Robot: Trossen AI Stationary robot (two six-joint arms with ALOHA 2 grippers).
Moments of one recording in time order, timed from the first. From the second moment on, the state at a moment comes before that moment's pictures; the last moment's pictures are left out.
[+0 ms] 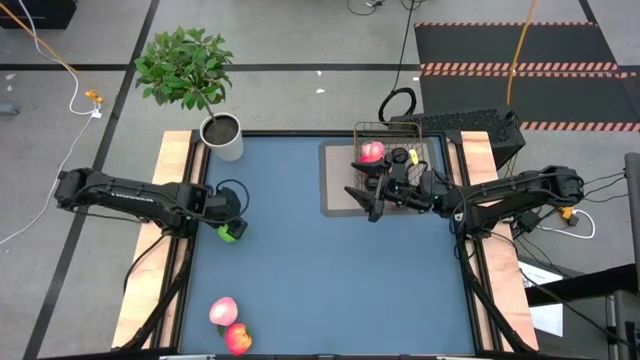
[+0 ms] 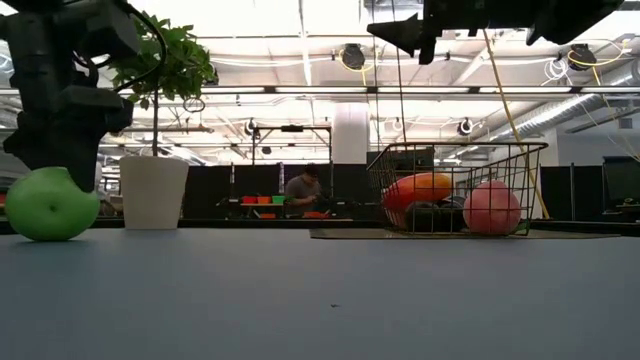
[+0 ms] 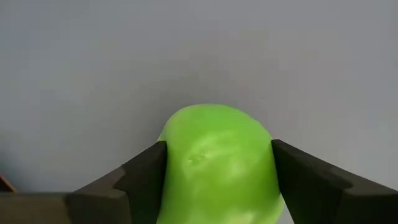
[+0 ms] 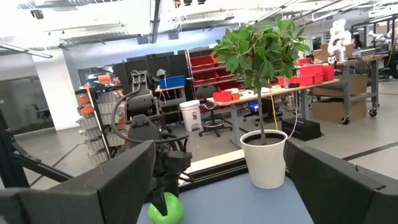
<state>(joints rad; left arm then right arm) -0.04 0.93 0.51 -0.90 -0.04 -1.05 -0.01 1.19 0.58 0.80 0.26 0.14</state>
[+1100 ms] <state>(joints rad) -0.04 0.91 0.56 0.07 -0.18 -0.44 -0.02 1.41 0.58 0.84 -0.05 -0.17</state>
